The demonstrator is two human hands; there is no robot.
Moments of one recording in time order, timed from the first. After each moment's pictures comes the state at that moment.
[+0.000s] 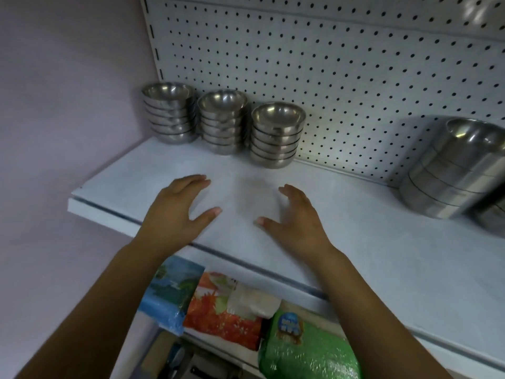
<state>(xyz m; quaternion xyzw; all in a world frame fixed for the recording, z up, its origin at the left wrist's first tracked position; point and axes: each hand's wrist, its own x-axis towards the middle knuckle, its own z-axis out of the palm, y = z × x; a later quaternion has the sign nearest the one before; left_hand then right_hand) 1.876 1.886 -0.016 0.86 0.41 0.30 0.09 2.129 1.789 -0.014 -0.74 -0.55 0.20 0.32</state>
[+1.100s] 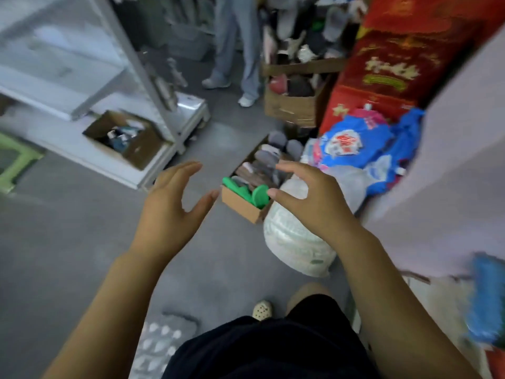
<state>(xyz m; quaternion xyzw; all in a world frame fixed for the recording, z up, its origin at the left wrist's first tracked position) 1.460 1.197 -0.048 0.19 0.93 0.32 -0.07 1.514 1.456 -0.048 -0.06 -0.89 0.45 0.07</state>
